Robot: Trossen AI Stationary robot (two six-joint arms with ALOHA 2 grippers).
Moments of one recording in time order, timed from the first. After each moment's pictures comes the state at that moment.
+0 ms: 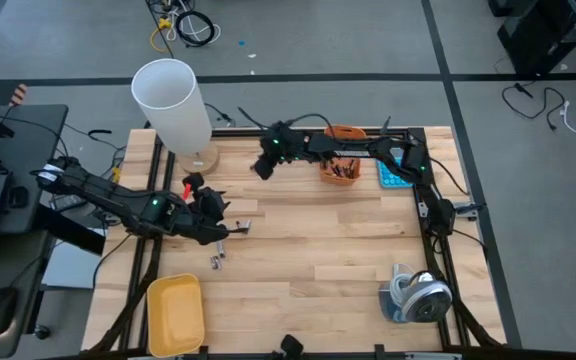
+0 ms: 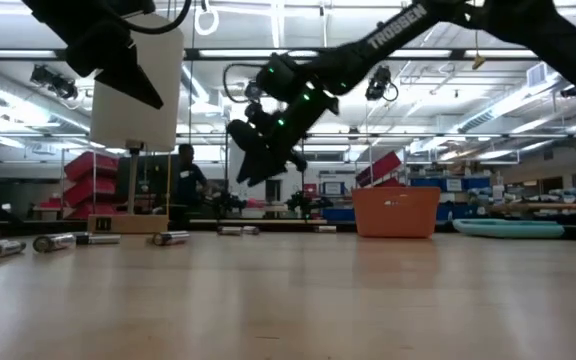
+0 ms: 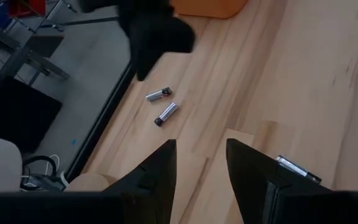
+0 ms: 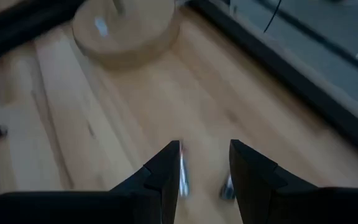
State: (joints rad) left arm -0.34 1.07 0.81 -0.77 -0.85 -0.38; right arm -0.38 2.20 1.74 -0.25 0.06 0.25
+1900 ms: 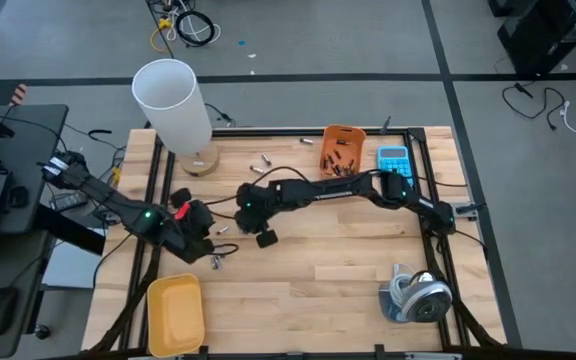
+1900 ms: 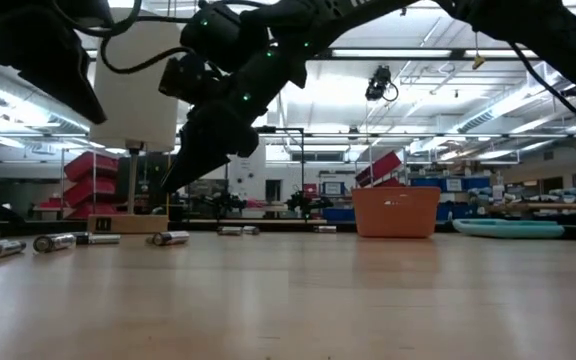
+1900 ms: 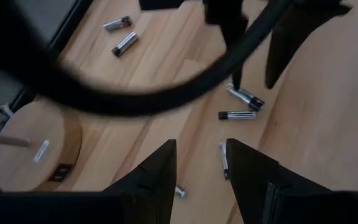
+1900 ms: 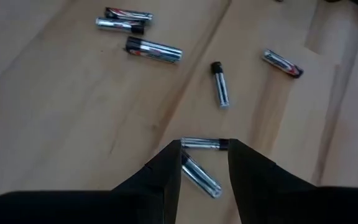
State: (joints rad) left arm -0.53 1.07 0.81 -1.06 -0.70 -0.82; right arm -0.05 2.37 2.00 -0.53 -0.18 -0.47
